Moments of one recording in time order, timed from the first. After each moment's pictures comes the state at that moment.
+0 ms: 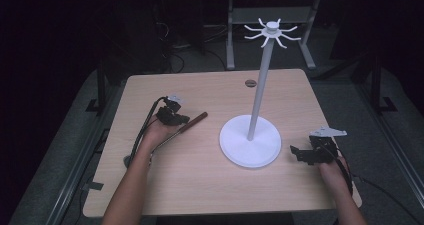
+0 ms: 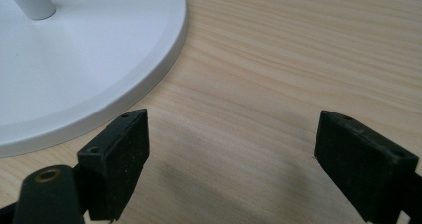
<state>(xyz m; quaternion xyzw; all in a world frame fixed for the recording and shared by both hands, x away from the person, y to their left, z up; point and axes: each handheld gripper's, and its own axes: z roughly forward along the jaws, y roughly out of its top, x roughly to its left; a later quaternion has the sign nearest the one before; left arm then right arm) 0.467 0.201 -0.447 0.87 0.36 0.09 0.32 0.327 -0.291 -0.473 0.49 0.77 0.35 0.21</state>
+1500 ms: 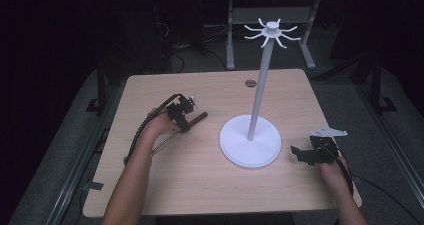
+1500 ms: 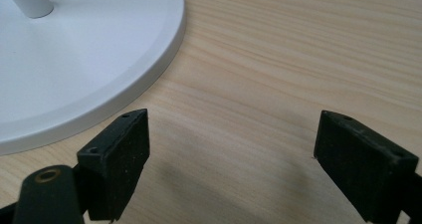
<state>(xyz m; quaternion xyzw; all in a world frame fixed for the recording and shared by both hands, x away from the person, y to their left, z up) 0.473 0.157 -0.425 0.96 0.28 0.05 0.08 0.327 -0.293 -0.474 0.49 0.77 0.35 0.21</state>
